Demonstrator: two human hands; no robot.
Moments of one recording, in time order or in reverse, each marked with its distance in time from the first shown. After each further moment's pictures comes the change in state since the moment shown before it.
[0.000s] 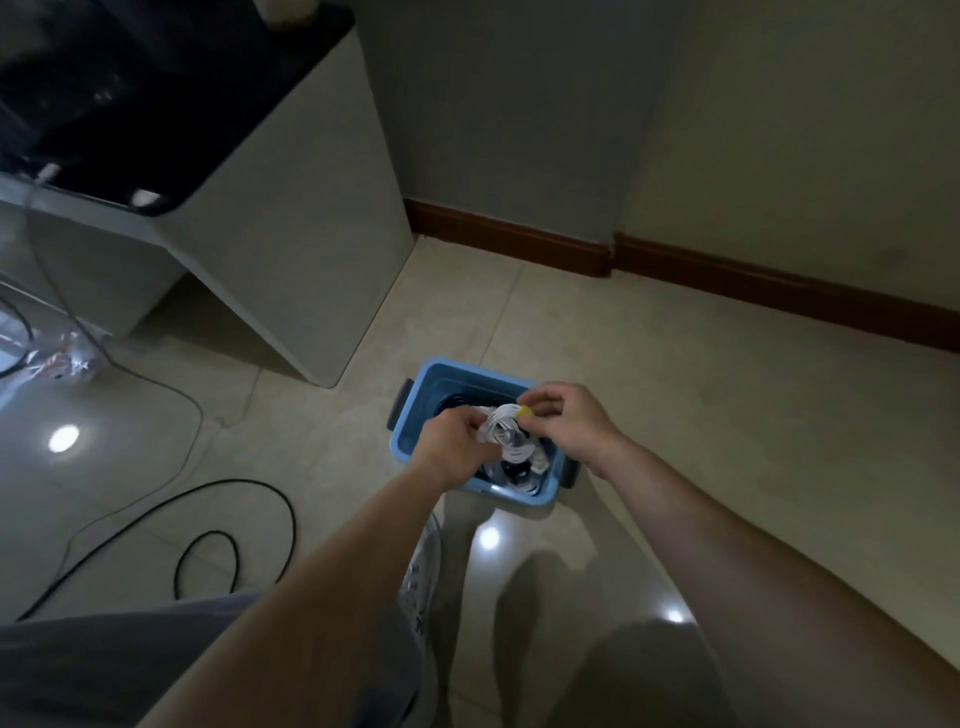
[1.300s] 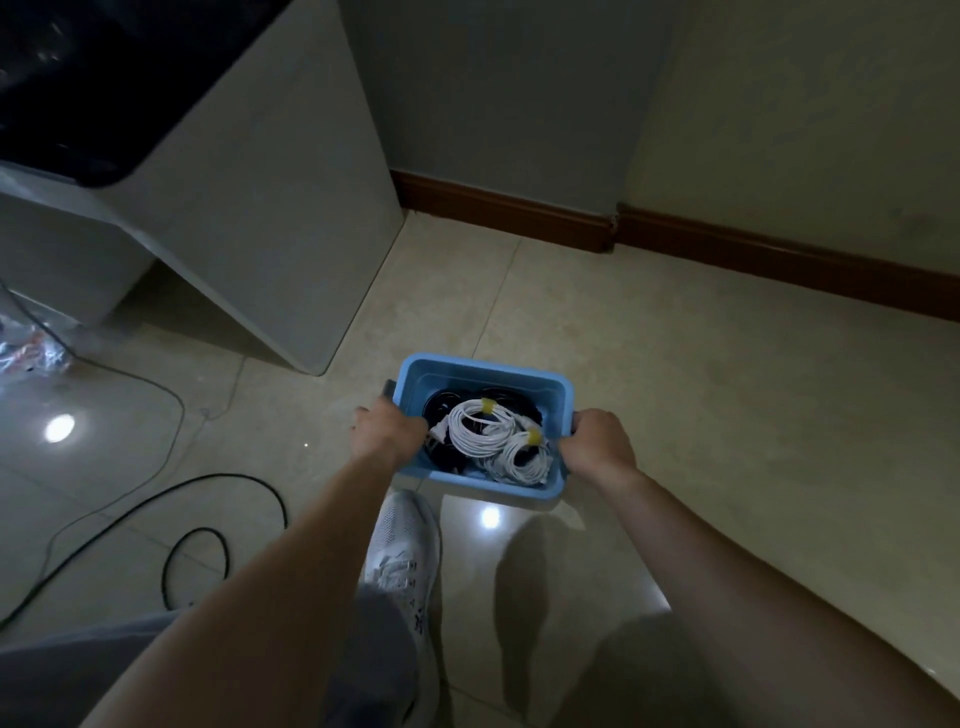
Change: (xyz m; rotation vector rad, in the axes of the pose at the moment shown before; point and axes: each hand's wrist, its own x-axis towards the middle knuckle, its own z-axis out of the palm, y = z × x) left_hand 0.035 -0.049 -0.023 0.099 0.150 -0.393; right_hand 0.004 0.060 0.012 -0.380 0.167 0.342
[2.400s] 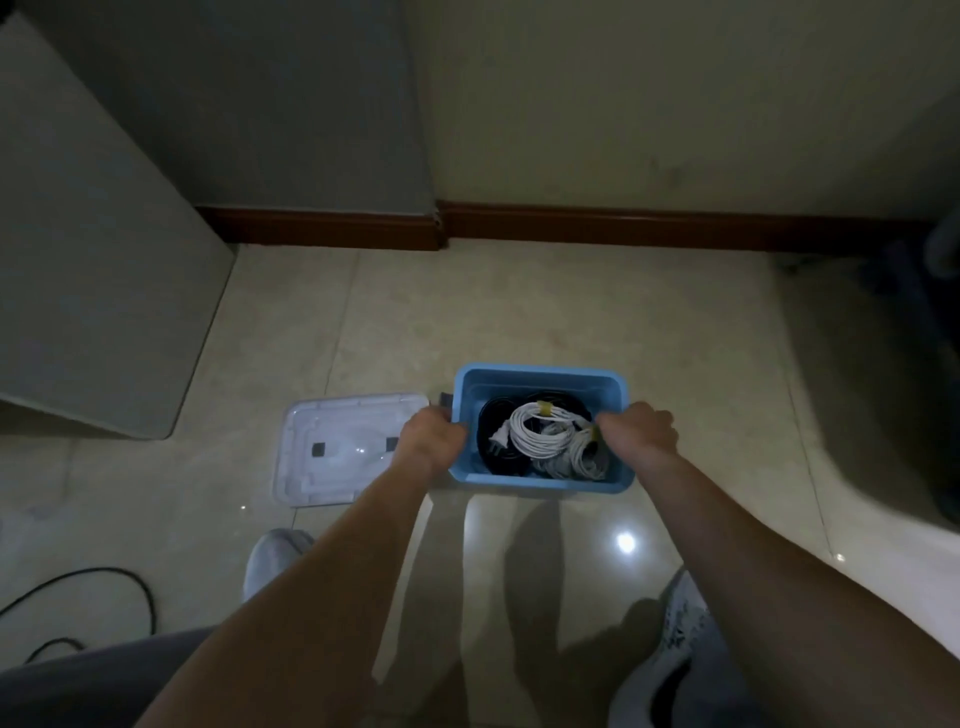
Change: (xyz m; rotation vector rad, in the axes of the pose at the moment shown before) left_hand -0.095 0.146 0.142 0.054 -0.273 0.378; right_hand -0.013 0.174 -0.140 0.125 0.215 0.486
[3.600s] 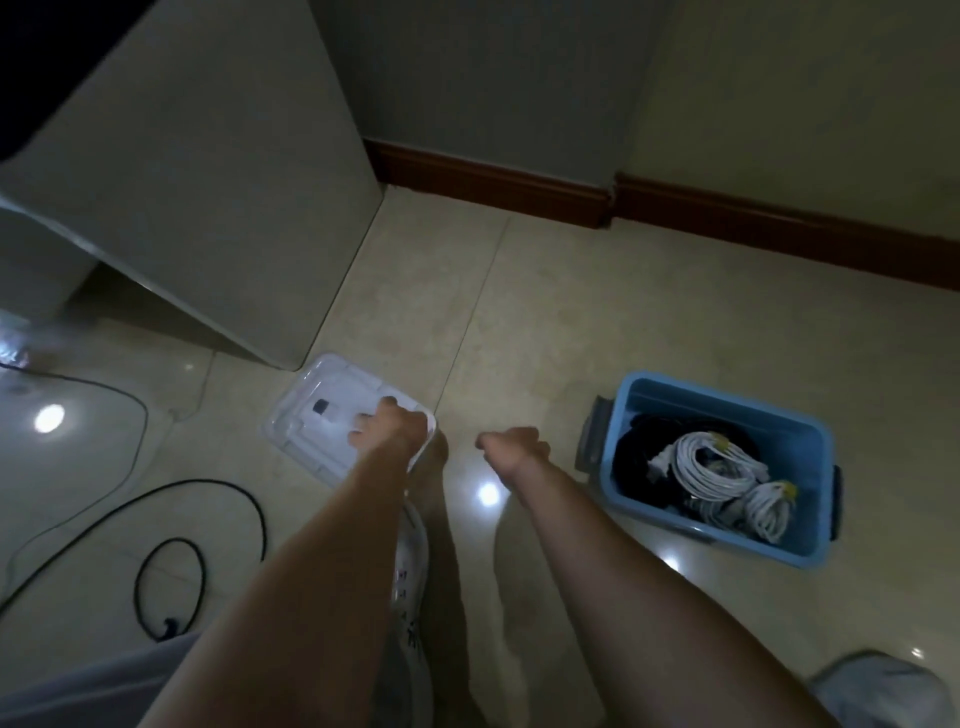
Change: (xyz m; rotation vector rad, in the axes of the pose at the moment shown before) left_hand 0.058 -0.185 -0.105 0.040 0.218 -0.507; right_hand -0.123 -0.169 0.229 0.009 -0.458 -0.167
